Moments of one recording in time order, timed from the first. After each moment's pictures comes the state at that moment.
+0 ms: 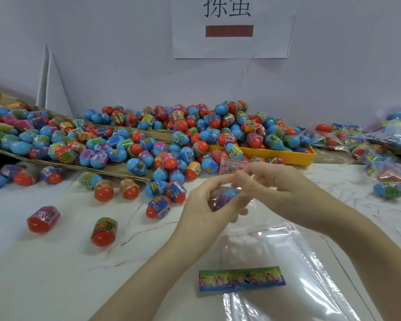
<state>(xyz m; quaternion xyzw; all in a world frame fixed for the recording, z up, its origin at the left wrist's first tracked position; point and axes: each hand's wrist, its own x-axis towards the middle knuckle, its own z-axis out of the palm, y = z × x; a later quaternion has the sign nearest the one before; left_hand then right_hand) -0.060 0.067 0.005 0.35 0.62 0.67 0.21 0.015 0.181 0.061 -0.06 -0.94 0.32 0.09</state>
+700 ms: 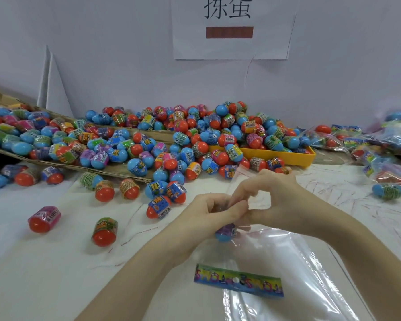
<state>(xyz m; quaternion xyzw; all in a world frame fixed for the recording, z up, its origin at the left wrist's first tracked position) -0.076 0.061 -0.005 0.34 0.61 0.61 0.39 0.013 0.188 0.048 -0.05 -0.97 0.24 0.06</state>
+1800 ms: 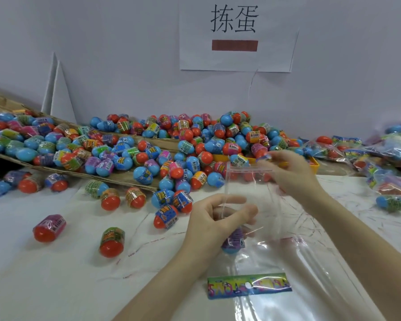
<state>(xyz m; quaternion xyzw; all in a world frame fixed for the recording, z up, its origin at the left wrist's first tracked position) -0.069 0.069 -0.010 0.29 0.54 0.74 0.26 -0.036 0.238 0.030 -0.24 -0.85 0.36 0.30</state>
